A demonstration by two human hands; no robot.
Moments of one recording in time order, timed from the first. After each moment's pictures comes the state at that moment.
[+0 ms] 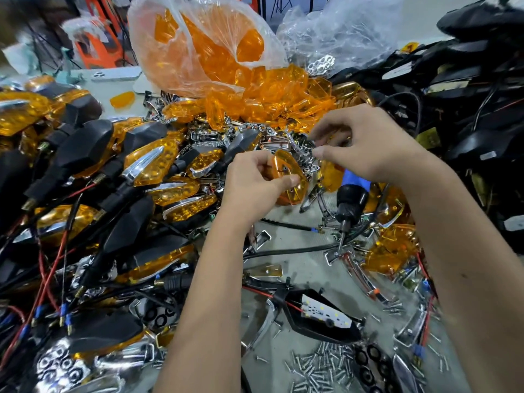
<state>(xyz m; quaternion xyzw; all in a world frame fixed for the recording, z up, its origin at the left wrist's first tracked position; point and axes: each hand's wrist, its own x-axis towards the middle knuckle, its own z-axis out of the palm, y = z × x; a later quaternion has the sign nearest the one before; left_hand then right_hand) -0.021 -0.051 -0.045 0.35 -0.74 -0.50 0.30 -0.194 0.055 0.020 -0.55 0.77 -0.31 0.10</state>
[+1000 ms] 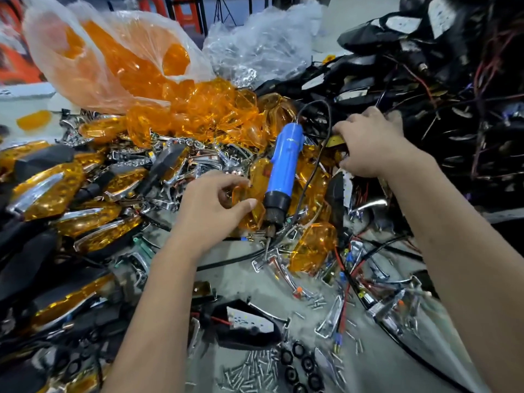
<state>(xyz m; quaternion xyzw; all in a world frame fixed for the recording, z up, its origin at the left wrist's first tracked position) -0.042 -0.022 -0.049 0.27 -0.87 -0.32 0.25 -0.300 0.118 0.013 -0.41 0.90 0.10 -0.07</state>
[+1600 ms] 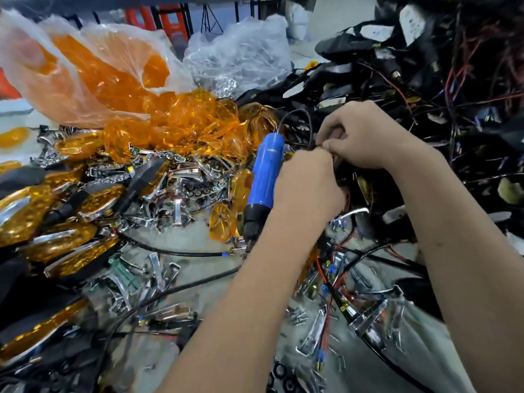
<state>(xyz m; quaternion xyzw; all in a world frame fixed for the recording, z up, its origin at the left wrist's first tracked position) -0.180 0.078 -0.002 0.24 -0.94 -0.18 0.16 -0.309 0.137 0.042 -0.48 0.86 -0.18 -0.01</state>
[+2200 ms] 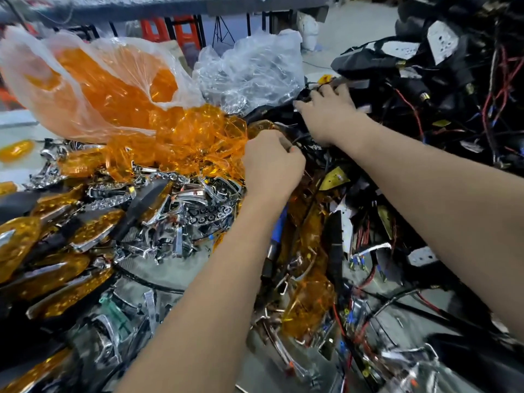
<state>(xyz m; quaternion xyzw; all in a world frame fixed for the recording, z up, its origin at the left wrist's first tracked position) -0.217 -0.013 0.003 0.36 -0.82 -0.33 0.30 -0.384 0.002 0.031 -0.44 0.87 0.19 -0.14</state>
